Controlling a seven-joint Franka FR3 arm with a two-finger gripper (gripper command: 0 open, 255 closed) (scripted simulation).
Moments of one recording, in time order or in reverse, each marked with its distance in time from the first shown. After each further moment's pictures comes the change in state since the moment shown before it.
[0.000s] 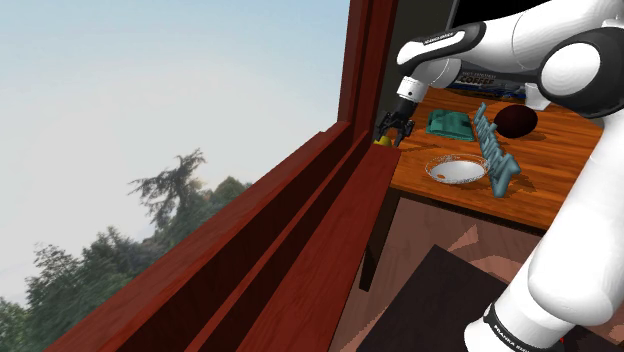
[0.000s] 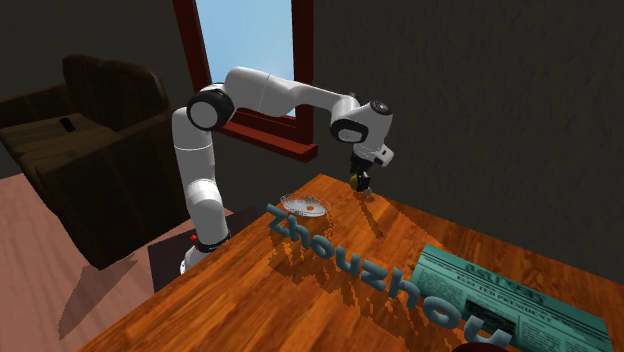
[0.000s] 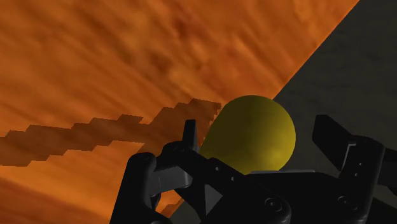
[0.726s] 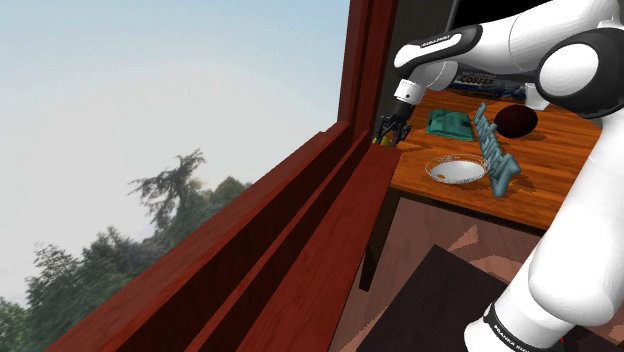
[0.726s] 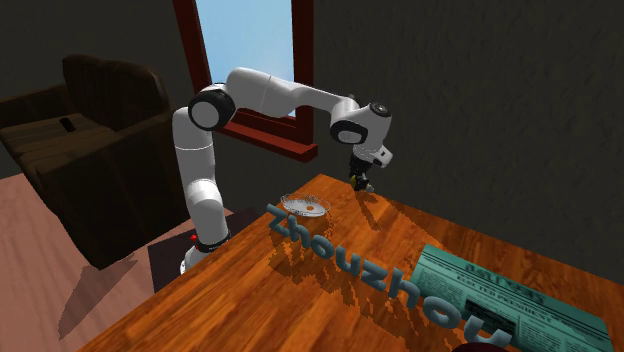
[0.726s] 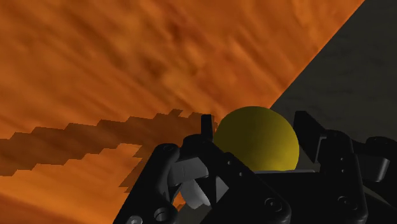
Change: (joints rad) arm 0.011 0.006 0.002 -0.011 -0.001 0.008 0.004
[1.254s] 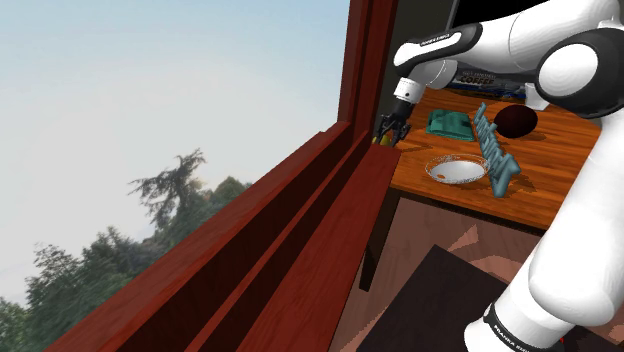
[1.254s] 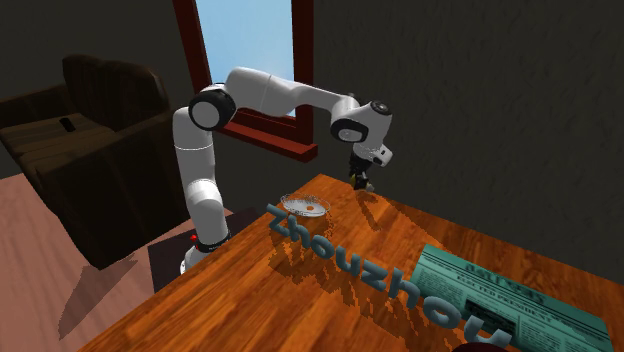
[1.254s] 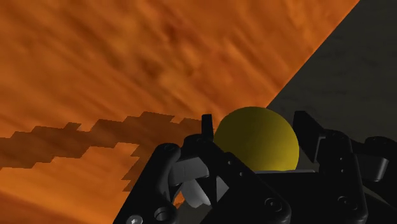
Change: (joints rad) arm 0.002 0.002 0.001 0.014 -0.004 -0.019 0.011
